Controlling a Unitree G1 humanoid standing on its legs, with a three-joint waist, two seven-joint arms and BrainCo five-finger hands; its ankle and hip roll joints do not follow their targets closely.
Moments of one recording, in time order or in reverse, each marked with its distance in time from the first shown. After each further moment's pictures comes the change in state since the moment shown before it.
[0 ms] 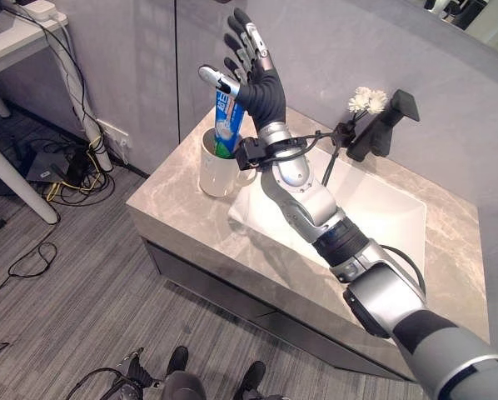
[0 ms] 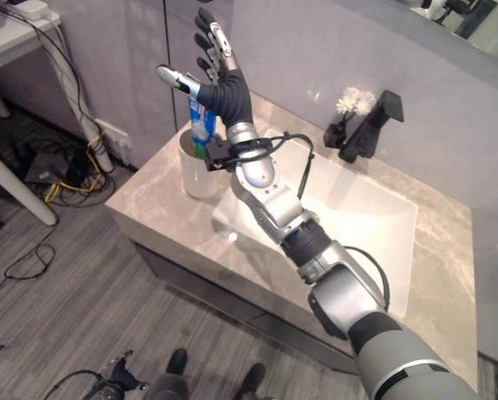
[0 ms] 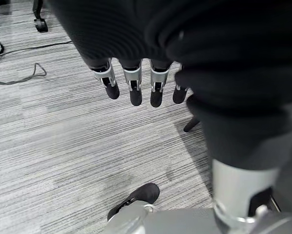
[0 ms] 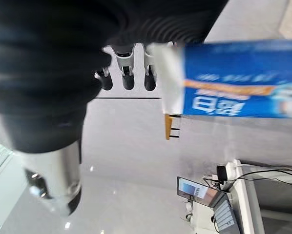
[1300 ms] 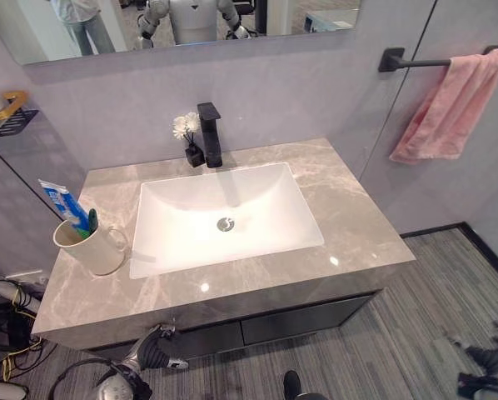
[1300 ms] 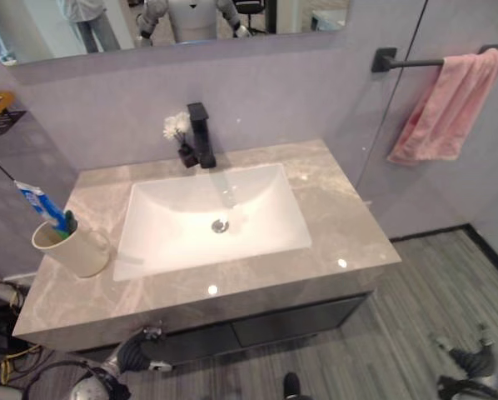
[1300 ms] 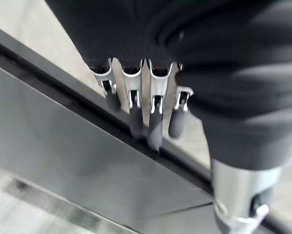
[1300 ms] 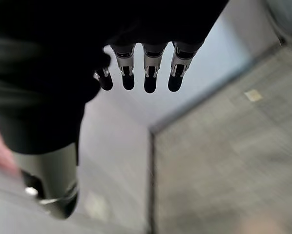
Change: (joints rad) left arm 0.407 0.238 0.165 -0.991 -0.178 -0.131 -0.383; right arm 1.352 -0.420 -0.562 0.300 -0.347 0.057 0.154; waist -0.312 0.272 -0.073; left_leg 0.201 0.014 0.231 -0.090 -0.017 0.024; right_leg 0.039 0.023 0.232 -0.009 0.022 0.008
